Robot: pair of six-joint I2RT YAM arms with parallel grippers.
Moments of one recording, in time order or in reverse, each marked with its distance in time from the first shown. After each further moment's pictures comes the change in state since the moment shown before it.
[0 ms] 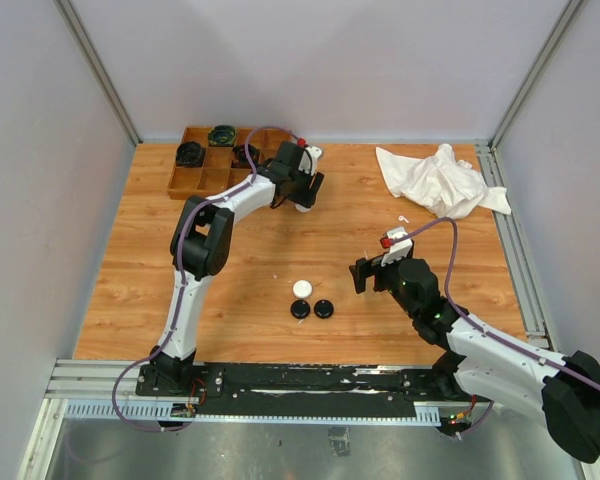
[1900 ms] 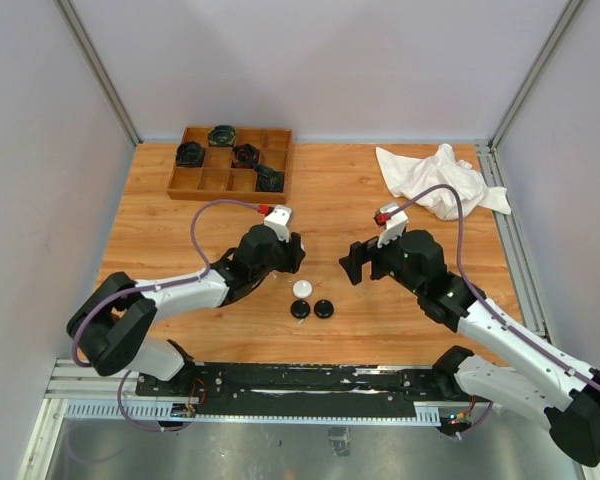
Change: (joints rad) left arm -0.263 -0.846 -1.155 0.601 -0.241 -0.332; right arm 0.000 -0.025 0.327 -0.419 -0.184 0.048
